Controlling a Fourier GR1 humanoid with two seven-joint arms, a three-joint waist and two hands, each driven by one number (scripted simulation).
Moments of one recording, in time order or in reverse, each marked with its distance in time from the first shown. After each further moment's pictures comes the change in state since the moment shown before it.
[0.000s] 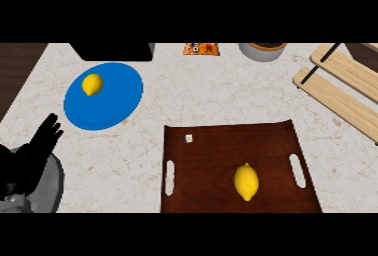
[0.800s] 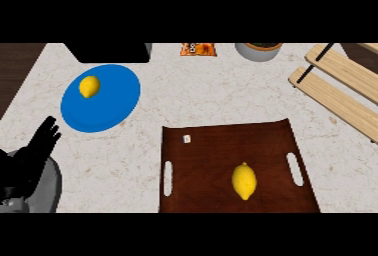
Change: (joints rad) left arm 0.020 -0.010 0.014 -0.013 -0.005 -0.003 0.000; right arm 0.011 0.021 -0.206 -0.146 -0.311 -0.038 -0.015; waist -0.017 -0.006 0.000
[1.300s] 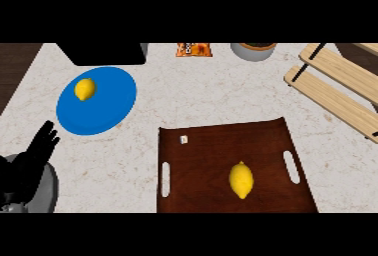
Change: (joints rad) left arm 0.029 -0.012 0.008 -0.001 -0.008 0.006 -0.022; right arm 0.132 -0.128 -0.224 -0.337 -0.206 0.172 0.157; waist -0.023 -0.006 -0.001
